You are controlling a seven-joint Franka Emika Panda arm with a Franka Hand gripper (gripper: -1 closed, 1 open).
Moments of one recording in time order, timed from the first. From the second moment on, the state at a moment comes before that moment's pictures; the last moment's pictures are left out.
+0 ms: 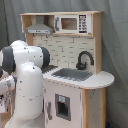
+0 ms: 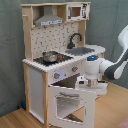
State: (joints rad) arm -0.19 0.14 1.24 -2.35 -0.29 2.35 -0.23
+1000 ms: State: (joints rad) arm -0.10 0.09 1.24 -2.31 -0.36 2.32 0.02
